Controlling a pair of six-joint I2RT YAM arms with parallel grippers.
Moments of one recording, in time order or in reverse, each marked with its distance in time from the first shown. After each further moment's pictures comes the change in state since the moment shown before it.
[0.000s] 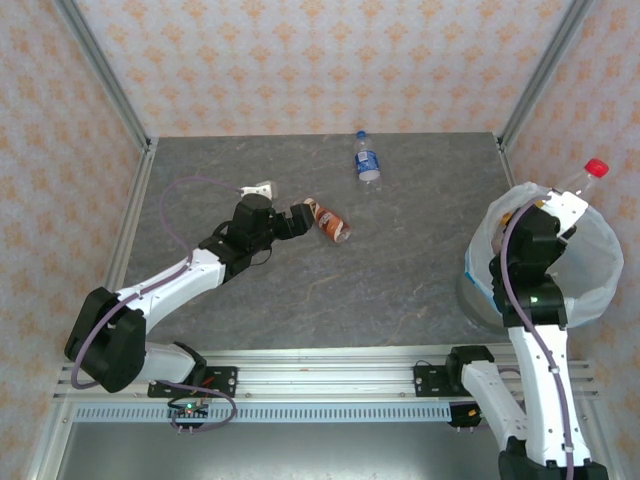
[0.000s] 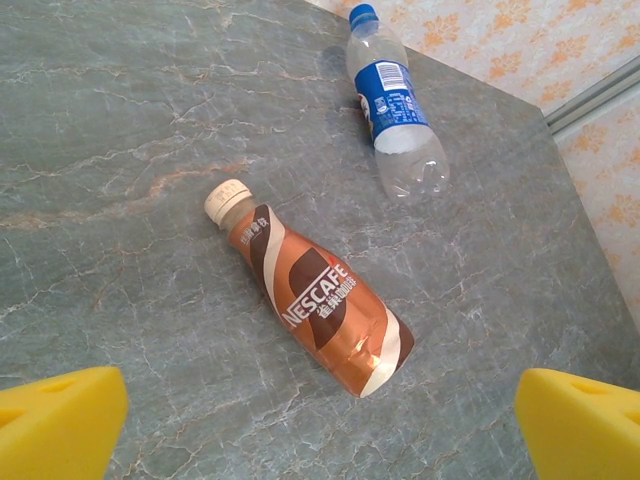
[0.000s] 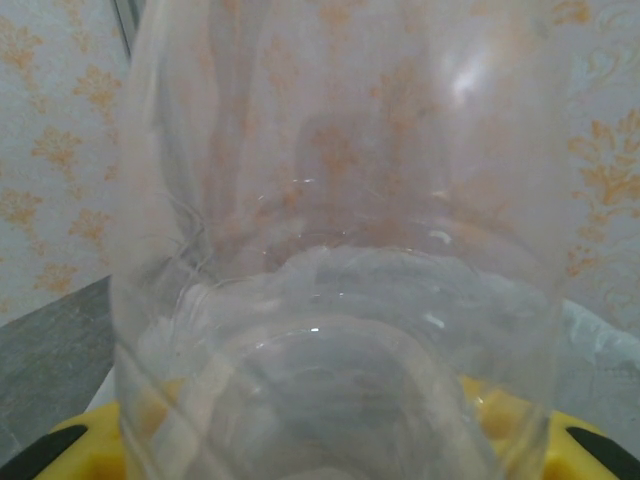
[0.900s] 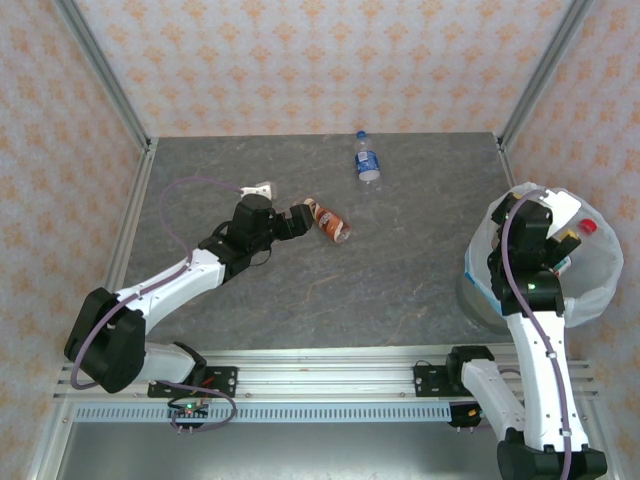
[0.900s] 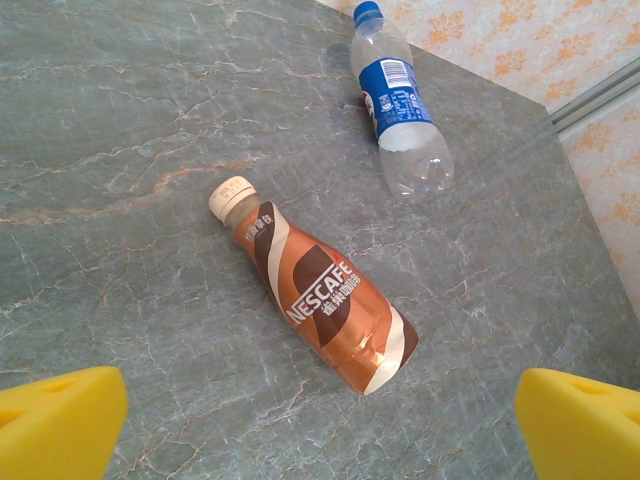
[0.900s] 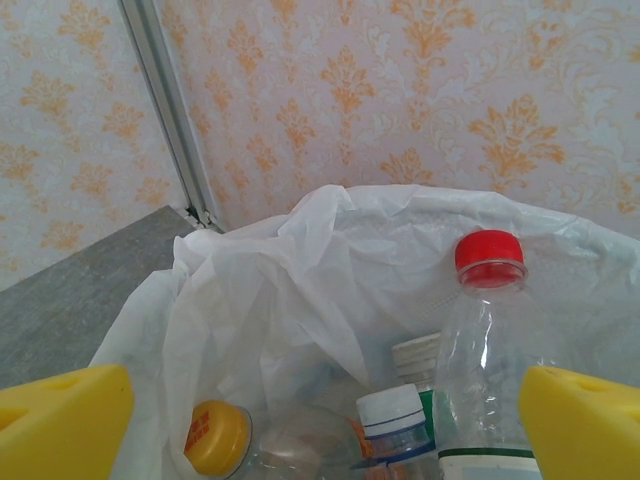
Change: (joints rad) left arm 0.000 -0.002 0.000 -0.009 -0.003 -0.001; right arm -0.016 0.049 0.027 -0.102 -0.048 0.123
